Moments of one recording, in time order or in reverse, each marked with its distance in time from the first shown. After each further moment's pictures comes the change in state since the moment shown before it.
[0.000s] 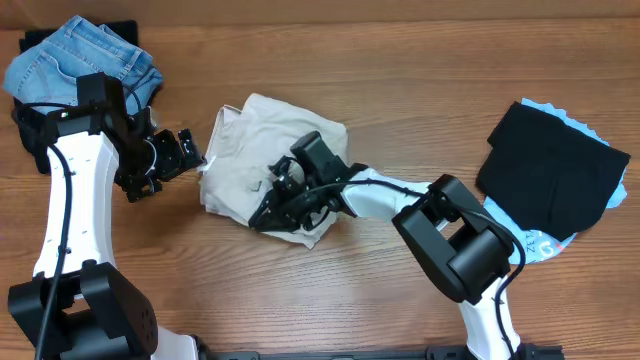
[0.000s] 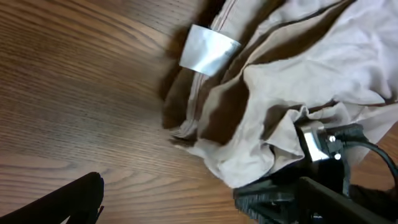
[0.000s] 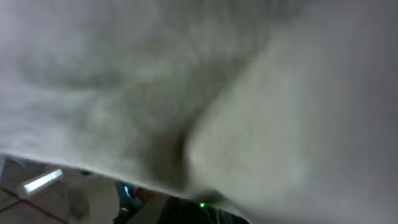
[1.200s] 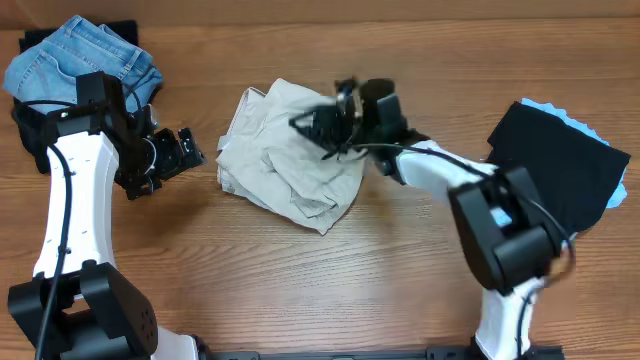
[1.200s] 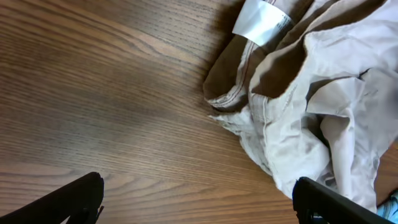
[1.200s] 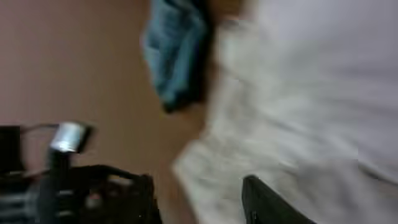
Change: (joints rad) left arm 0.000 0.000 0.000 0.016 0.000 0.019; right arm -0.275 -0.150 -0.014 0.431 0.238 0.050
